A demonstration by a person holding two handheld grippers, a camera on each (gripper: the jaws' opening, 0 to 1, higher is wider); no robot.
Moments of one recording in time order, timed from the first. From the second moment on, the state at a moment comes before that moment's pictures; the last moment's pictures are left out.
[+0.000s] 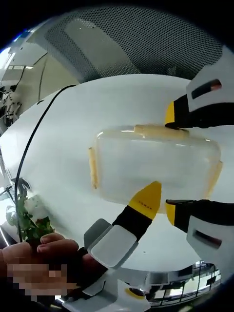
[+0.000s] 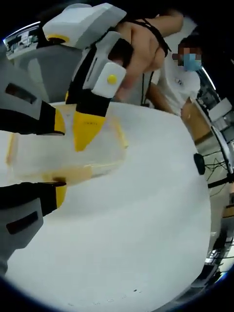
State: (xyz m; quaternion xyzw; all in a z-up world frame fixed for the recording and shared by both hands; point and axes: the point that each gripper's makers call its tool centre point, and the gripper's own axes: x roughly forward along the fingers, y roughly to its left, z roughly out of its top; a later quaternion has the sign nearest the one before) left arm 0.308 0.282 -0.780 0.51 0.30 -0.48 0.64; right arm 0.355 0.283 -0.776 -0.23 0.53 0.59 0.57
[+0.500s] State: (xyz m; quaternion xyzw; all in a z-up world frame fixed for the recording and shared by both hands) left arm 0.310 0.282 -0.781 0.52 0.28 -0.49 0.63; right arm 0.358 0.293 -0.778 -0.19 0.57 0.60 0.54
